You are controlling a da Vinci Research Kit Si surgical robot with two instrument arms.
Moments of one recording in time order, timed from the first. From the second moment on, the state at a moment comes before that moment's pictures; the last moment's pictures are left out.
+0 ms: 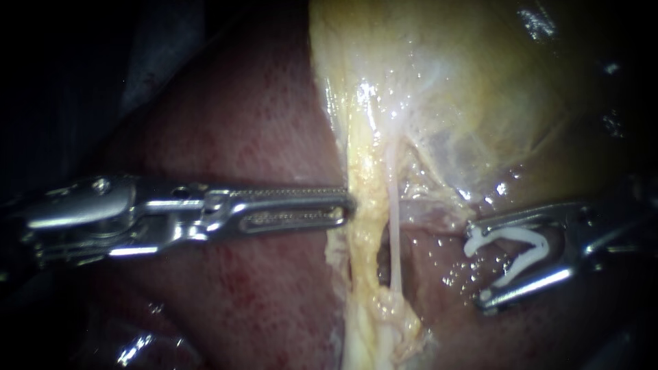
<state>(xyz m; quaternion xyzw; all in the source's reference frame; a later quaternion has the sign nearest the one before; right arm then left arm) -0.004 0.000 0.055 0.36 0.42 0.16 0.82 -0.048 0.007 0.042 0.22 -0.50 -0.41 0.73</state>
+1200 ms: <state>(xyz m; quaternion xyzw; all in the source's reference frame) 0.000 -0.001 0.056 0.34 0.43 0.17 0.82 -0.044 0.006 0.036 0.23 -0.52 -0.41 0.71</state>
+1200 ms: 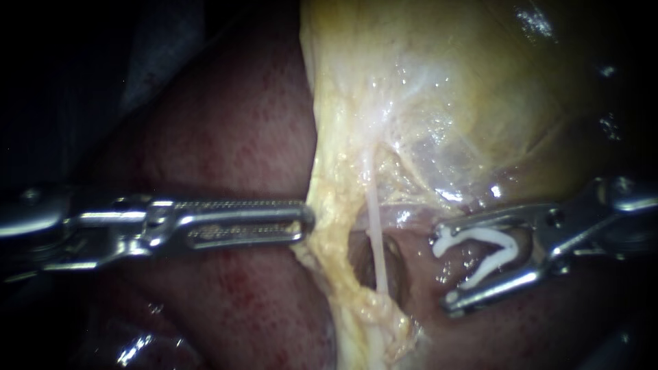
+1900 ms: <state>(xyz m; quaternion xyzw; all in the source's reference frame) 0.006 -0.004 0.061 0.35 0.42 0.15 0.82 -0.045 0.006 0.036 0.23 -0.52 -0.41 0.71</state>
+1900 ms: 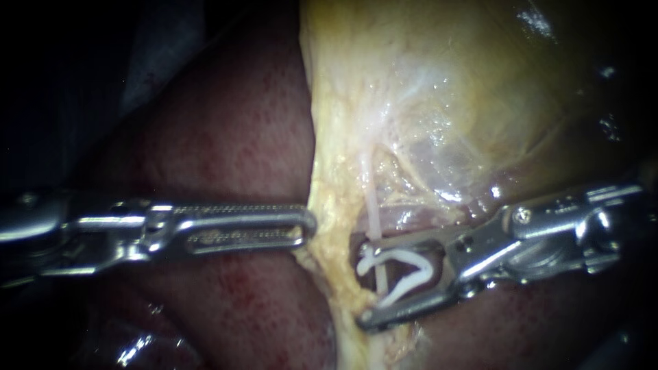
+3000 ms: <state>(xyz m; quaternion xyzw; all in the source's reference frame) 0.009 -0.007 0.063 0.39 0.40 0.13 0.82 -0.045 0.006 0.035 0.23 -0.52 -0.41 0.71</state>
